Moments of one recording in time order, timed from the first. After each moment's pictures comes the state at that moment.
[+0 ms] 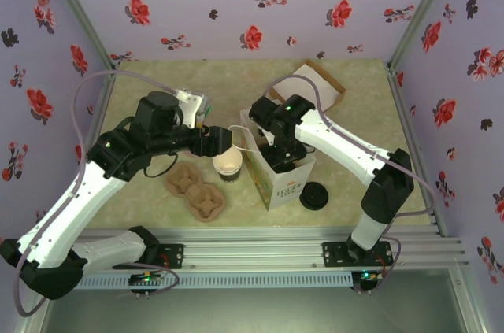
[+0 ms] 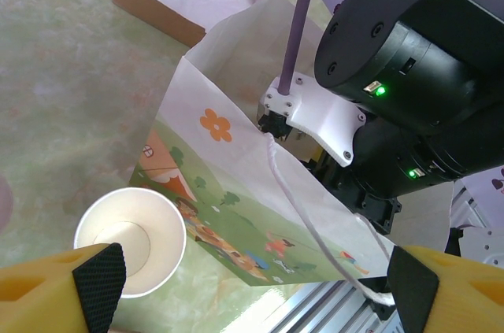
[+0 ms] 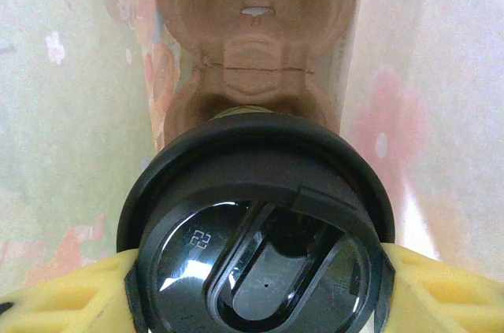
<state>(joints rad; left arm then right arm) -0.71 1.07 1.36 -0.88 0.21 -0.42 0.83 1.70 1.62 -1.44 -0.04 0.35</state>
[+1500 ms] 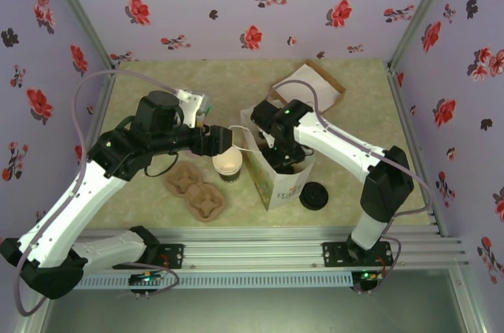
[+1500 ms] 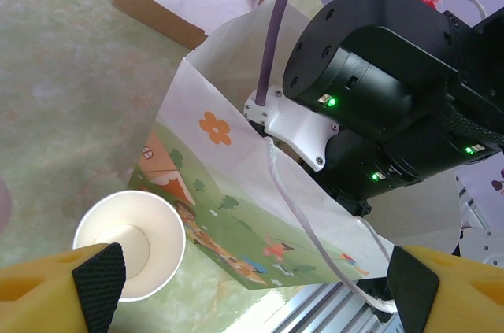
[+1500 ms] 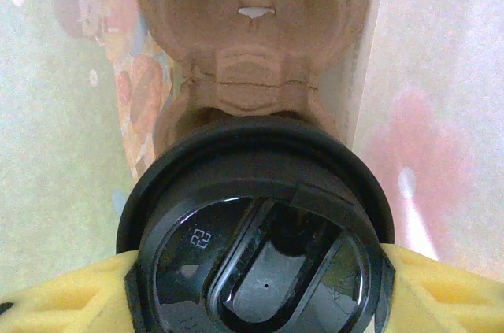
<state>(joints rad) -0.71 1.08 1.36 -0.87 0.21 -0.42 0.81 1.71 1.52 -1.34 -0.08 0.35</state>
